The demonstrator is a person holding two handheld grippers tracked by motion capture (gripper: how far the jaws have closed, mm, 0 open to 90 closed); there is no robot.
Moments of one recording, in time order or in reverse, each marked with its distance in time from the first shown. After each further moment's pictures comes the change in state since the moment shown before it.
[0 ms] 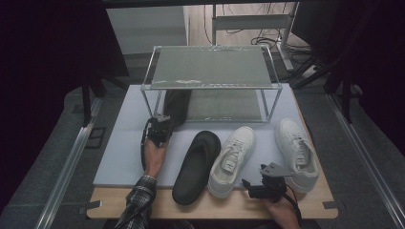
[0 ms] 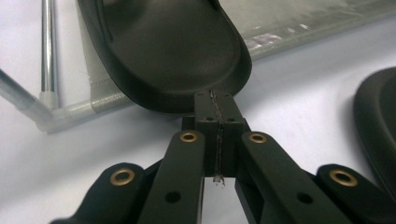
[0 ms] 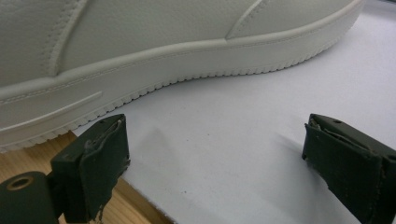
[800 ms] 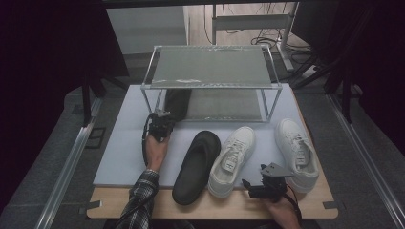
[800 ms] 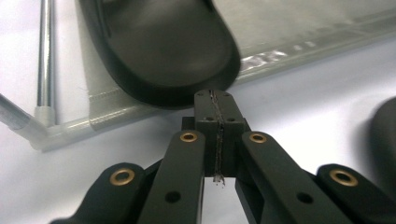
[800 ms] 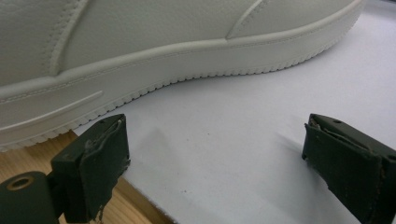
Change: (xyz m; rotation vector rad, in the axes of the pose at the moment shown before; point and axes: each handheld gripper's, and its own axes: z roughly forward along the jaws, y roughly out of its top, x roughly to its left) left arm 0.005 0.009 0.002 -0.018 -0.034 -0.015; right arm 0.000 0.000 0.000 0.001 0.002 -0.002
